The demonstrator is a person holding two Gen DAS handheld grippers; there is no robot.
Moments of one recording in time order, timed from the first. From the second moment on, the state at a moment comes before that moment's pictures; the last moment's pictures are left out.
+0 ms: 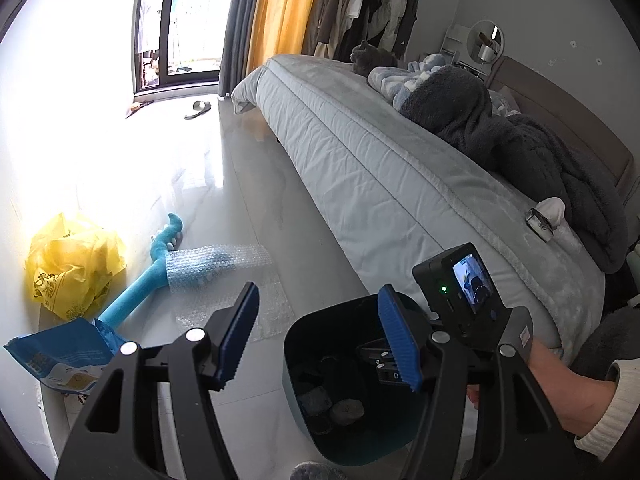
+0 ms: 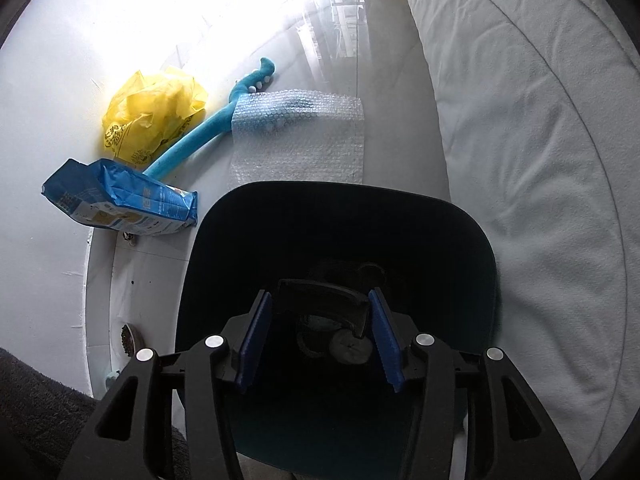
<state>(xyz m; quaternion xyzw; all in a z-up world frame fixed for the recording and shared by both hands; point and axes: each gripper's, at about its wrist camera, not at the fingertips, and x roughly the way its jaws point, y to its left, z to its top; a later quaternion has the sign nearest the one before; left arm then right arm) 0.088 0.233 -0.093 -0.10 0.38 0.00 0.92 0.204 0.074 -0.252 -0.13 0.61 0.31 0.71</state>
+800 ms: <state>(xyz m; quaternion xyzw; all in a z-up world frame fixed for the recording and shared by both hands) 0.093 0.198 -0.018 -0.11 0.26 0.00 0.96 0.203 0.020 -0.172 -0.10 0.53 0.35 0.76</state>
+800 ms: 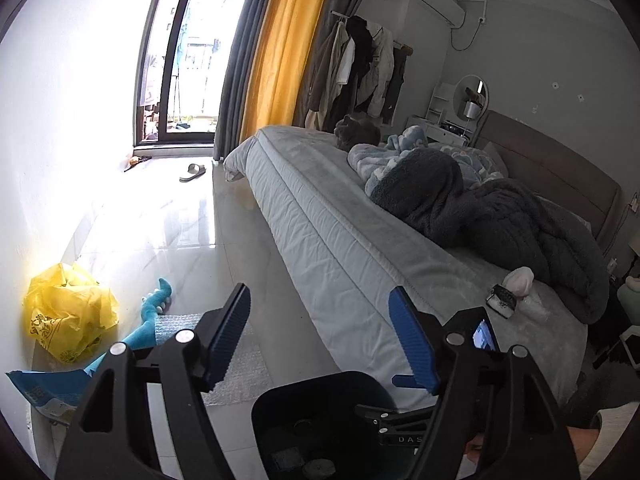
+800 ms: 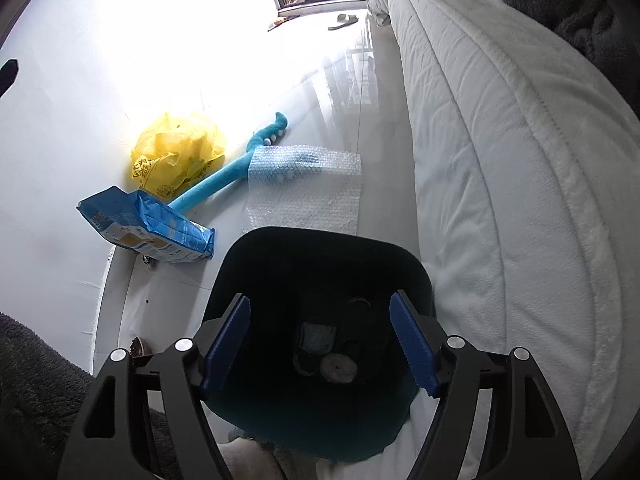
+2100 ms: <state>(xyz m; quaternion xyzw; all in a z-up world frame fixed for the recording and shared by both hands) 0.181 0.049 0.002 -0.03 0.27 -0.17 0.95 0.229 -0.170 -0.059 -0.17 0.38 0.32 0.85</state>
